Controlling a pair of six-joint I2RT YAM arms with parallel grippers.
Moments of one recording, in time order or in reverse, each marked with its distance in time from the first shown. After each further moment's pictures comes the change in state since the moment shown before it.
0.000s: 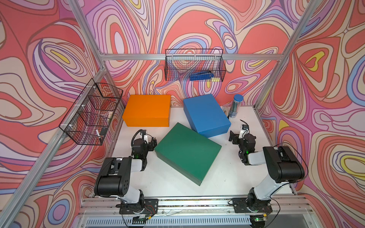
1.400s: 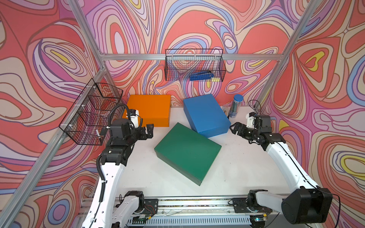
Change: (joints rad) left arm -0.020 -0.534 0.735 -1.431 0.243 -0.109; right arm 0.001 -0.477 0.591 -1.576 -0.423 0.399
